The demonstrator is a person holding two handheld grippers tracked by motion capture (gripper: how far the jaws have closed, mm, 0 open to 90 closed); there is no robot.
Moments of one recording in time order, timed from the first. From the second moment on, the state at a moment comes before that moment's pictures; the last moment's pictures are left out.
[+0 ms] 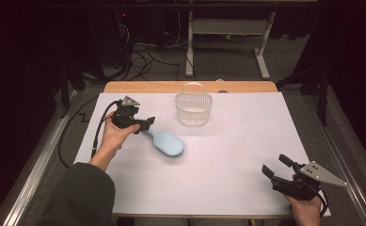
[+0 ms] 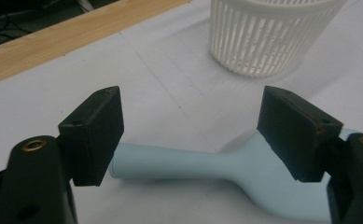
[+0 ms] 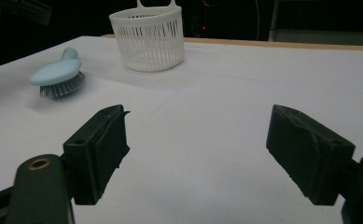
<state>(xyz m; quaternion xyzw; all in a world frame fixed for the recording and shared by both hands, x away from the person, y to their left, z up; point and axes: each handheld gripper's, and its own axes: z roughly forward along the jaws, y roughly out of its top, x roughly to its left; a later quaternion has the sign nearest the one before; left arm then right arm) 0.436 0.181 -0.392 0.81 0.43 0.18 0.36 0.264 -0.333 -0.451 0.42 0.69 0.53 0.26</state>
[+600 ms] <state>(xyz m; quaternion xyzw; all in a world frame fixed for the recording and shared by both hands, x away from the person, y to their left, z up) 0.476 0.158 -0.398 0.84 0.44 0.18 0.25 0.265 -0.332 -0.452 0.42 0.69 0.53 0.25</state>
